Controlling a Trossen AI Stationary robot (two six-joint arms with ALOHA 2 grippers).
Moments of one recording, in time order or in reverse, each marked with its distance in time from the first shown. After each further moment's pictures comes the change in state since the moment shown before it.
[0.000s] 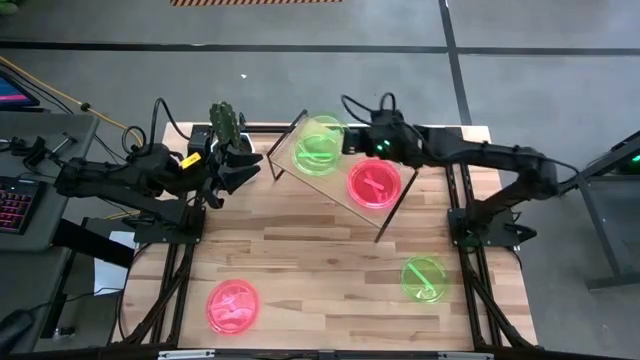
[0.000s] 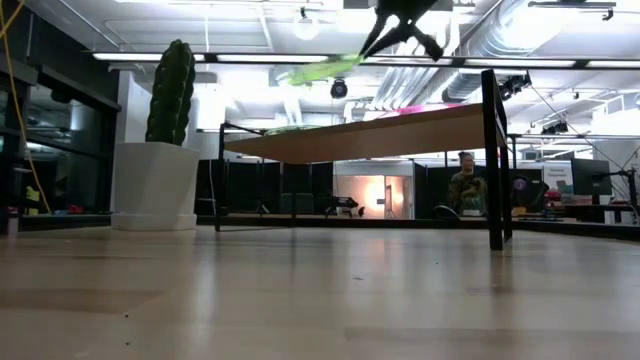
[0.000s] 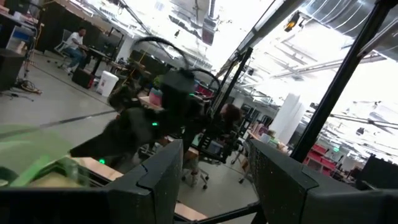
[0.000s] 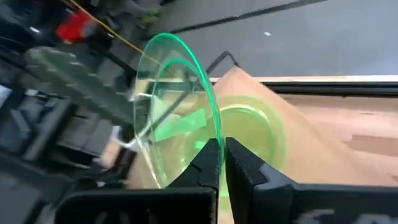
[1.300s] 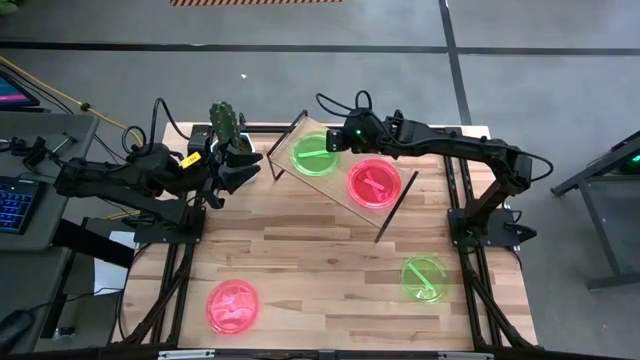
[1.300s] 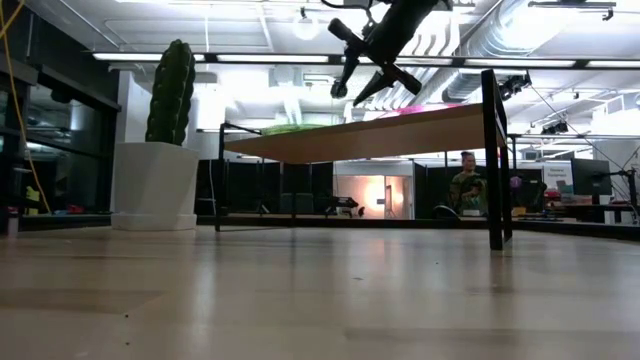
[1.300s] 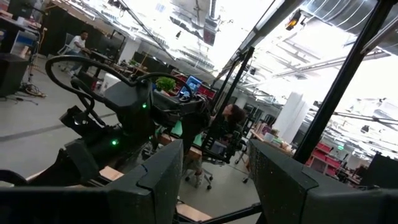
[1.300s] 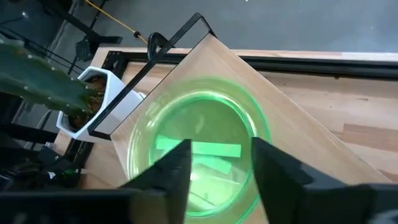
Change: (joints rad) left arm 0.000 0.000 0.000 0.000 -0.004 0.020; right arm -0.116 0.206 0.091 -0.047 -0.144 -0.045
